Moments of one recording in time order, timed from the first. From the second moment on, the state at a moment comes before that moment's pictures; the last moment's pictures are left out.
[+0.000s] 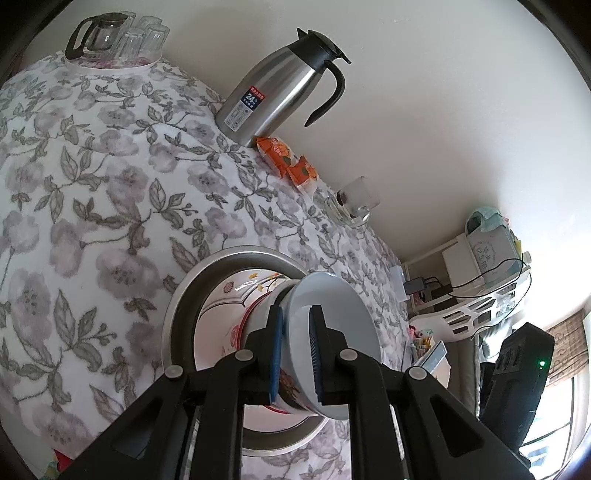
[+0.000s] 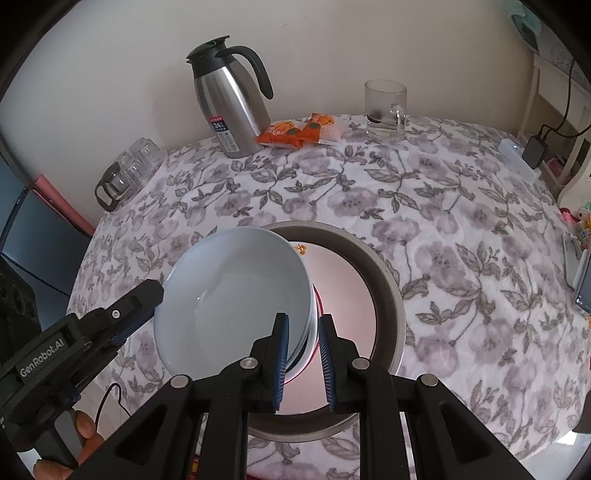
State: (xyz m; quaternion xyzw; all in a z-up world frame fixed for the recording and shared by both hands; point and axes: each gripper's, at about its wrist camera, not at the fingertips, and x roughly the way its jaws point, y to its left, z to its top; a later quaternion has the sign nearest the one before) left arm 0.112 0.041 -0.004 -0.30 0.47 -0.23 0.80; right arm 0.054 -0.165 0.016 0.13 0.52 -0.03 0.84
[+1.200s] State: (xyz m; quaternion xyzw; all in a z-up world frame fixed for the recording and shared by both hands) left arm 0.085 0.061 0.012 -0.17 0.45 -0.10 0.87; right arm 0.006 -0.187 0.025 0.07 0.49 -0.07 0.87
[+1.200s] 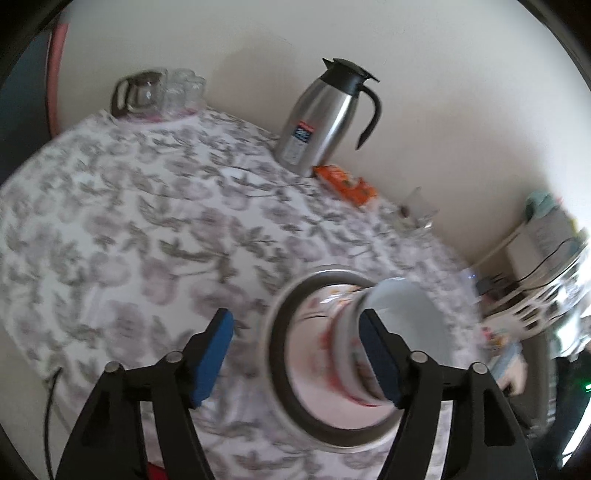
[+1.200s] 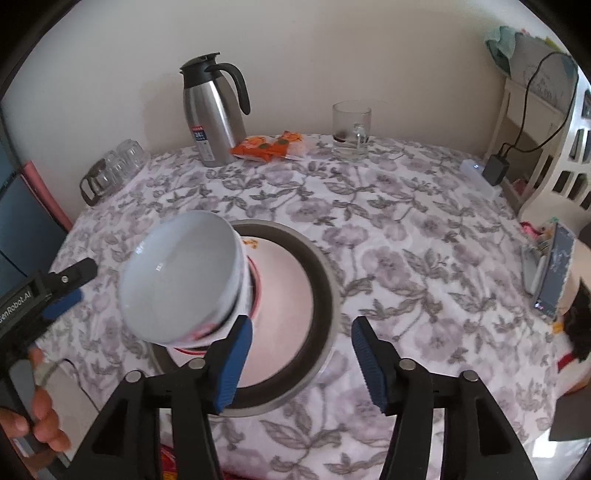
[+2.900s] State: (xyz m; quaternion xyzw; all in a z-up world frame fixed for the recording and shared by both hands) left arm 0.039 0.063 -0.011 0.00 0.48 -0.09 0.87; right arm -0.048 -0.177 -0.002 0.06 0.49 -0.10 0.87
